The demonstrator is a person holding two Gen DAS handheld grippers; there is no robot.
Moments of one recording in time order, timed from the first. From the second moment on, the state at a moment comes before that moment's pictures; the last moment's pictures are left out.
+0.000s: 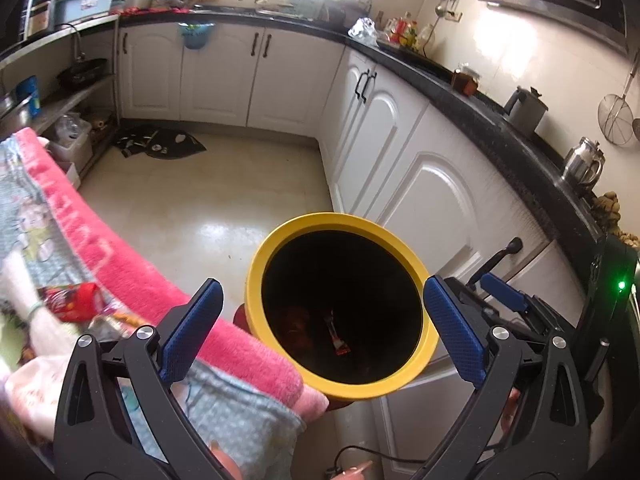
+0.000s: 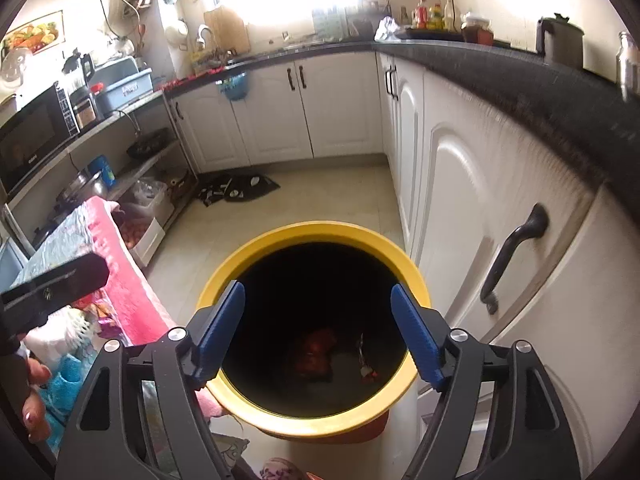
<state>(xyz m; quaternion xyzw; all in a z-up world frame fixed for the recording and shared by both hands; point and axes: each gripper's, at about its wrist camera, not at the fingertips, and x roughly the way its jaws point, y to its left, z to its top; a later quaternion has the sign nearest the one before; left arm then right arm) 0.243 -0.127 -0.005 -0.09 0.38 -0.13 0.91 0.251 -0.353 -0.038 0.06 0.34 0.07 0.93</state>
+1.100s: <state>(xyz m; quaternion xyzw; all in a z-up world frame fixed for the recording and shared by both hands) 0.121 -0.007 0.024 -0.15 0.33 -0.01 0.93 0.191 -0.274 0.012 0.03 0.30 0.17 0.94</state>
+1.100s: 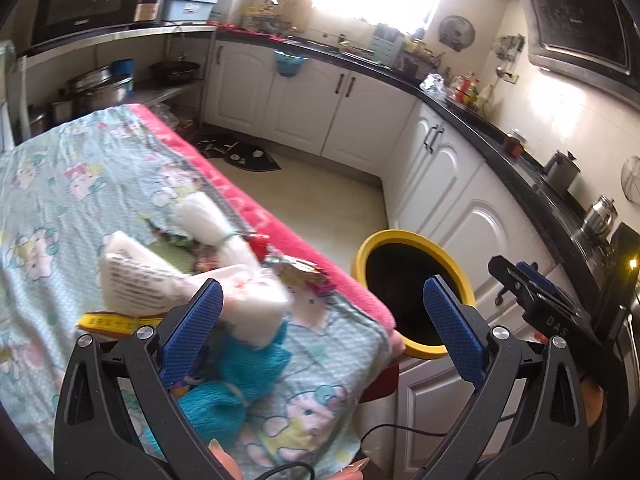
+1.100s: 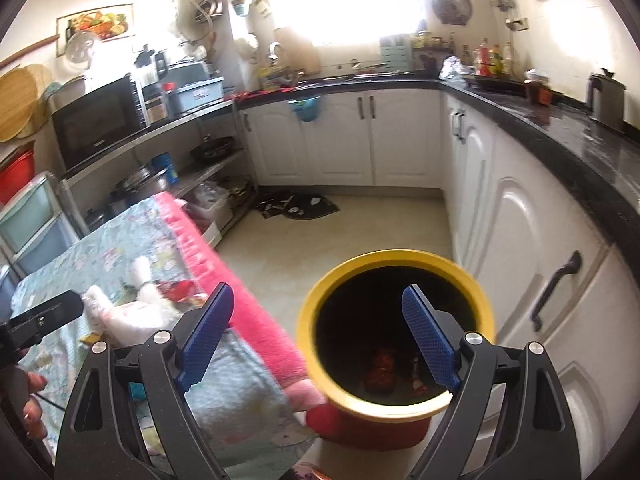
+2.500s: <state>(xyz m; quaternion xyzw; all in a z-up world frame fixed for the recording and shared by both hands) 0.140 0.169 -0.045 -0.35 0.38 0.06 0.85 0.181 -0.110 -0.080 0.04 0.47 0.34 0.82</state>
